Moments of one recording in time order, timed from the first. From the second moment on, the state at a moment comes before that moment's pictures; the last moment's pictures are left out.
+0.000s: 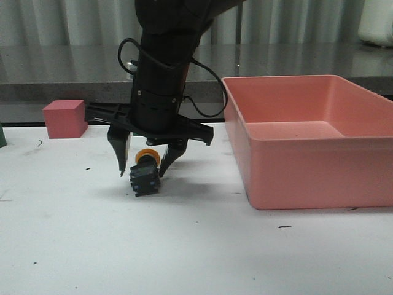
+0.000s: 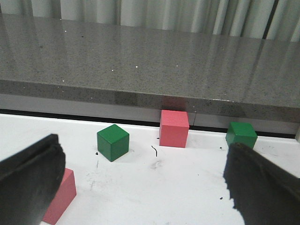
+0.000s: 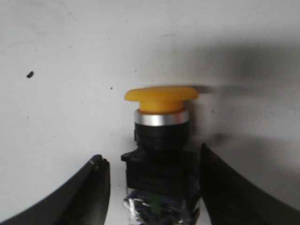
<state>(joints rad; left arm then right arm) 0.03 0.50 -0.40 -0.01 0.13 -0.07 0.70 2.26 -1.87 0.04 0.82 0.74</state>
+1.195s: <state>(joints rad) 0.03 0.50 -0.40 -0.01 0.13 -0.07 0.42 1.65 -1.66 0.05 1.01 0.18</state>
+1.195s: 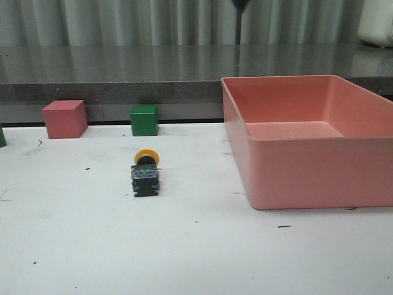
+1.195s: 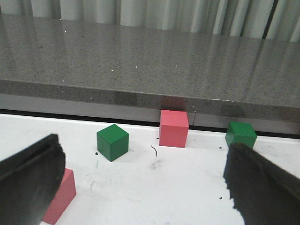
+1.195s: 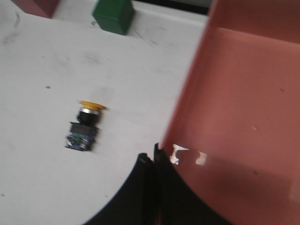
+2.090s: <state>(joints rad) 0.03 0.50 -0.40 -0.01 0.13 -0.07 0.23 0.44 -0.45 -0.03 0.53 0.12</state>
